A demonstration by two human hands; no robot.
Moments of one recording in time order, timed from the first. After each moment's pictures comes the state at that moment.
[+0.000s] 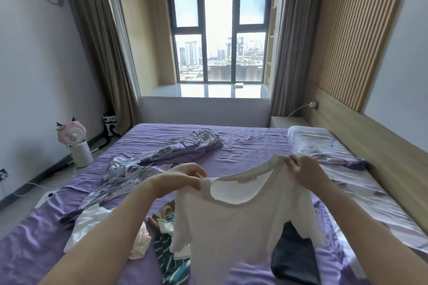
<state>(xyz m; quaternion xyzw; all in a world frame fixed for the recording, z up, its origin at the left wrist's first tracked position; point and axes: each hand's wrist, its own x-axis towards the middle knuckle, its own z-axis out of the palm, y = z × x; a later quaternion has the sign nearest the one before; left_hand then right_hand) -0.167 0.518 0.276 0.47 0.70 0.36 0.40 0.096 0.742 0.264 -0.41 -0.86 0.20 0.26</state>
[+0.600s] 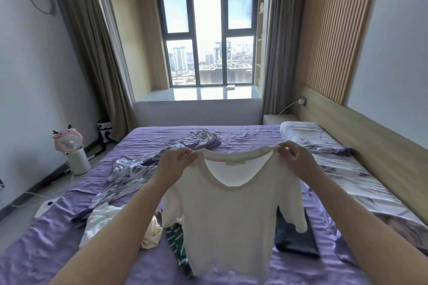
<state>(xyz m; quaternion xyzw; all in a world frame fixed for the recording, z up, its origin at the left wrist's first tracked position) -0.155 0.441 0.282 0.50 0.75 0.44 0.01 0.109 0.637 0.273 -0.38 -0.79 0.30 0.36</state>
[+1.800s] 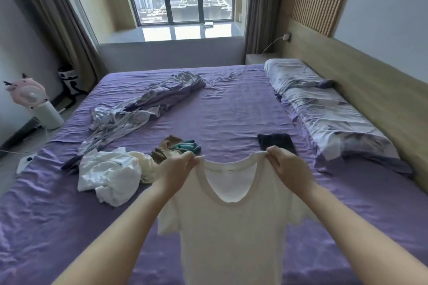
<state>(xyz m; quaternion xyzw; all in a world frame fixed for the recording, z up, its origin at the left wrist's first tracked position) -0.141 0.347 0.123 0.56 0.80 0.22 0.02 0.131 0.488 0.114 -0.41 -0.86 0.12 0.27</state>
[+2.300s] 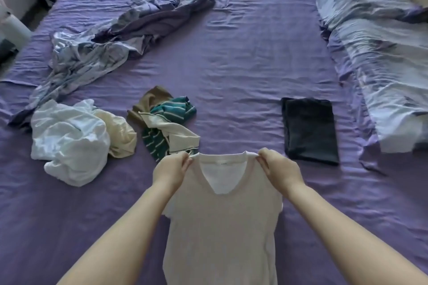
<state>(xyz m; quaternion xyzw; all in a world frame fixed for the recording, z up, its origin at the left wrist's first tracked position) -0.203 0.507 -0.093 0.42 0.88 0.13 0.20 0.037 0.662 -0.094 -0.44 -0.88 0.21 0.01</state>
